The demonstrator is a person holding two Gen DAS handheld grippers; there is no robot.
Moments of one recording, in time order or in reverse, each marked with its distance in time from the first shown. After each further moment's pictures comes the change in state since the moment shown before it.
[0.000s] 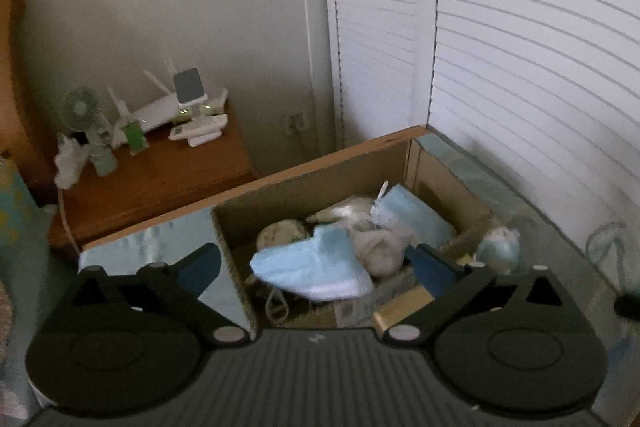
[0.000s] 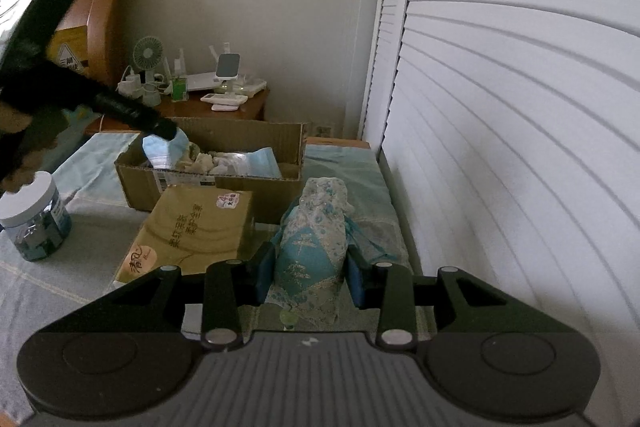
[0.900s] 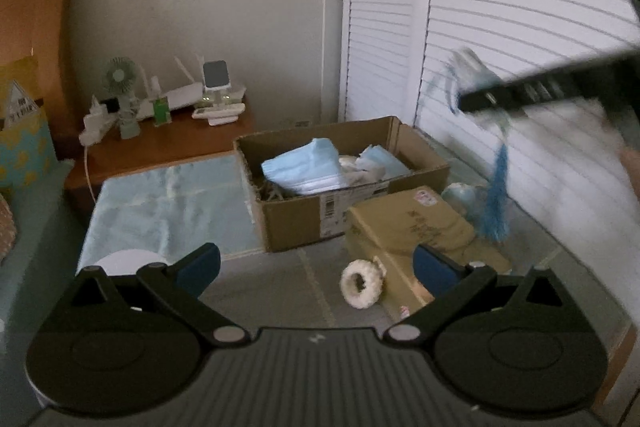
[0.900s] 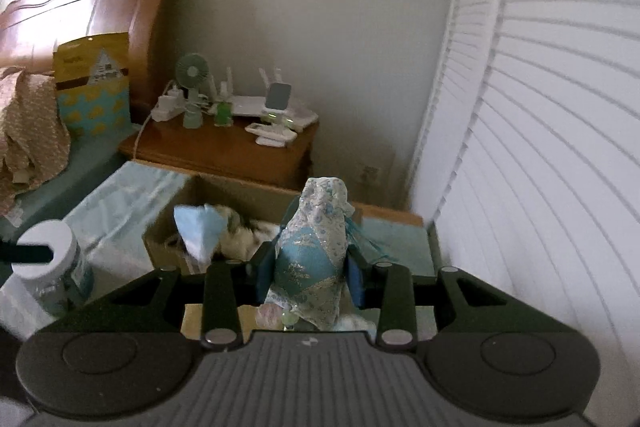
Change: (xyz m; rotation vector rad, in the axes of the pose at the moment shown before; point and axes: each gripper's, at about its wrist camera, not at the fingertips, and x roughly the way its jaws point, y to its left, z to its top) left arm -0.074 -0.004 -0.091 -0.118 -0.099 -0.011; right arm 0.046 0.031 0.104 -0.135 -0.038 0.133
